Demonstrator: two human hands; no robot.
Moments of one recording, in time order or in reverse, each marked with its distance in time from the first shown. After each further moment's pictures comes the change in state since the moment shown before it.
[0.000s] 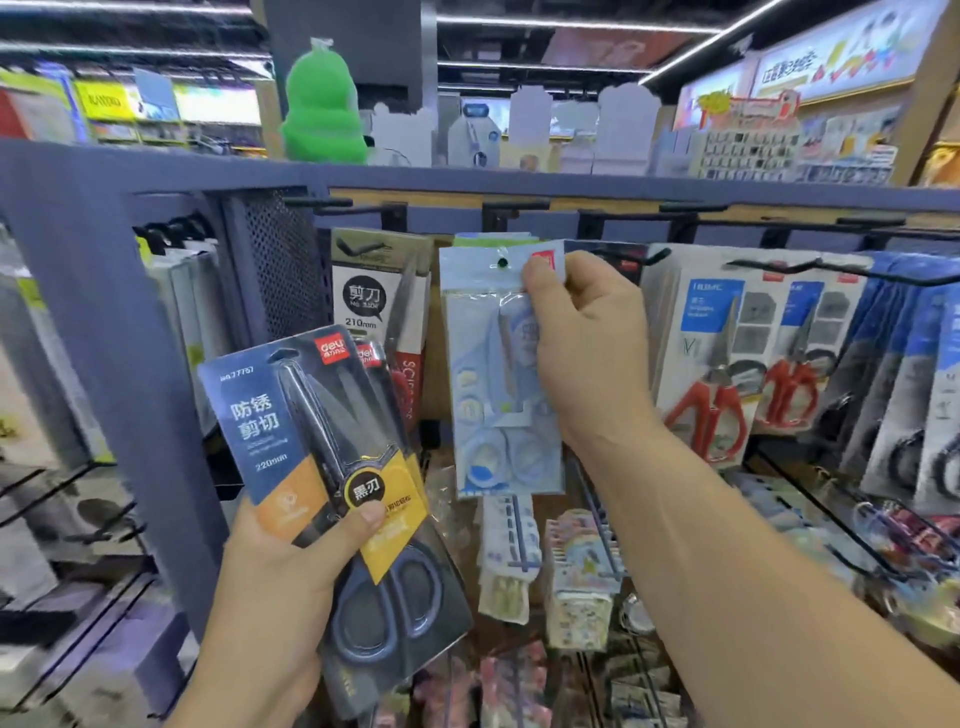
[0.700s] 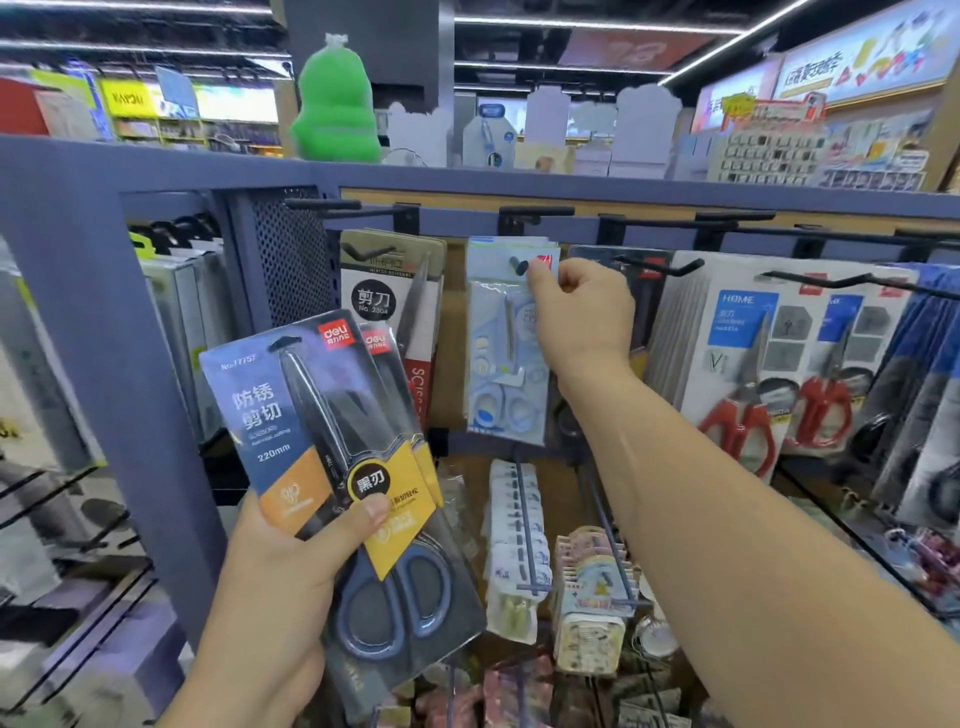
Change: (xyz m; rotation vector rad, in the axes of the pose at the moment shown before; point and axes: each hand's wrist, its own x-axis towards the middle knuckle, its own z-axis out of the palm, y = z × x) left_hand 0.016 0.008 0.009 -0.035 -0.026 0.010; right_hand 0.067 0.053 0.015 -0.413 0.056 0.055
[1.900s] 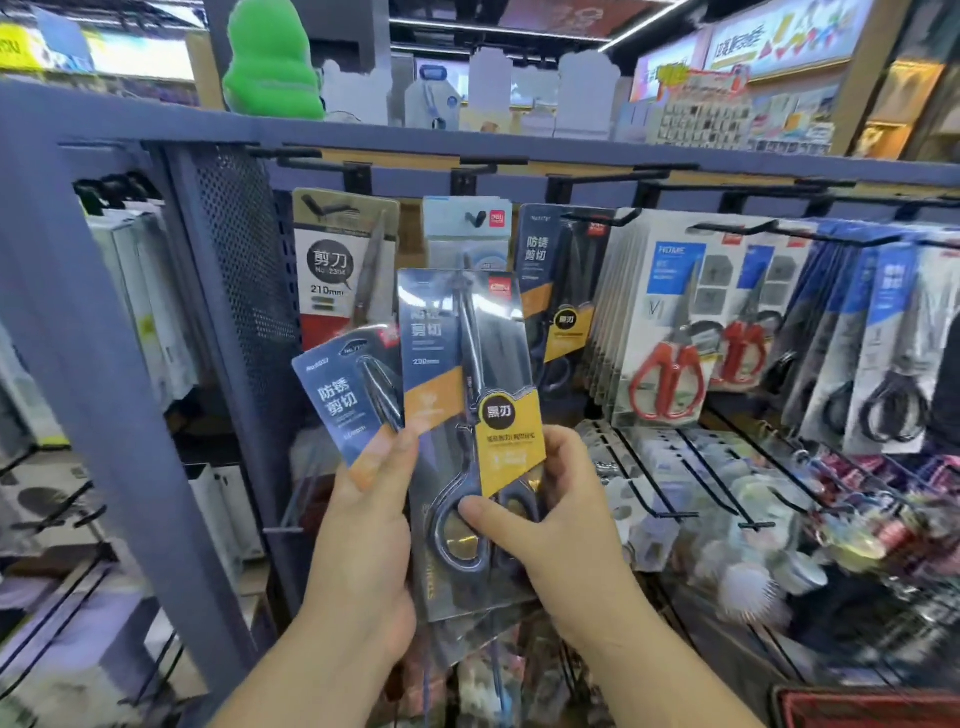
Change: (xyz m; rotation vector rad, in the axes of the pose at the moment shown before) left_hand -0.037 -0.006 0.056 -0.253 -0.034 -0.317; right_hand -0.208 0.029 -0.062 0.329 -0.334 0.289
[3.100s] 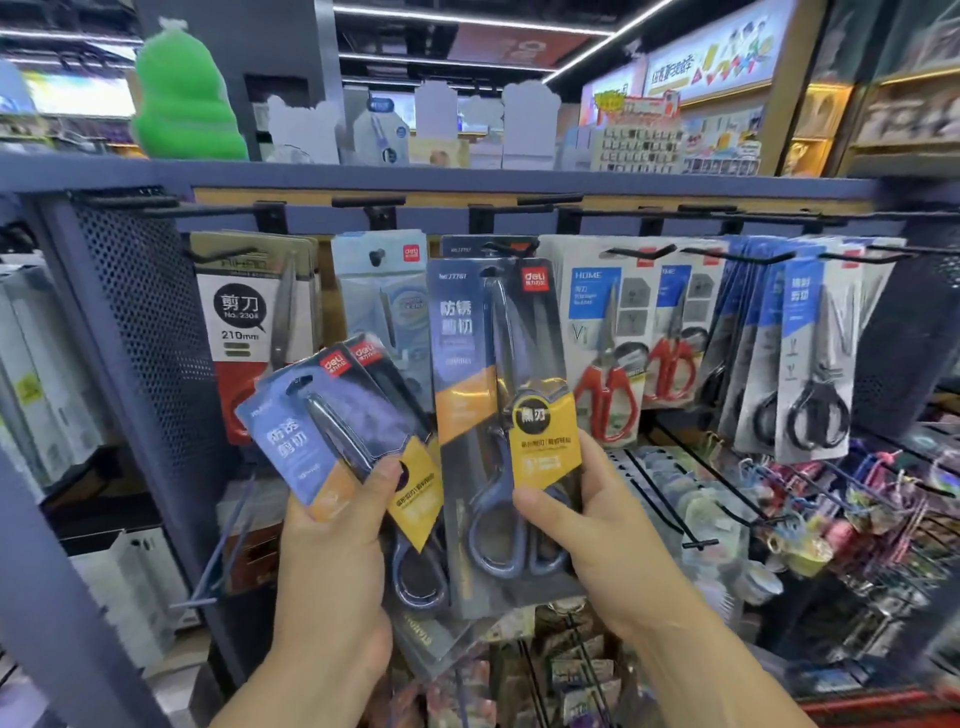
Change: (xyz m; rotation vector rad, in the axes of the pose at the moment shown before) left_hand 0.021 -0.026 0.034 0.095 -0.008 0.180; right_hand 0.021 -0.009 -0.084 0.170 -0.056 -0.016
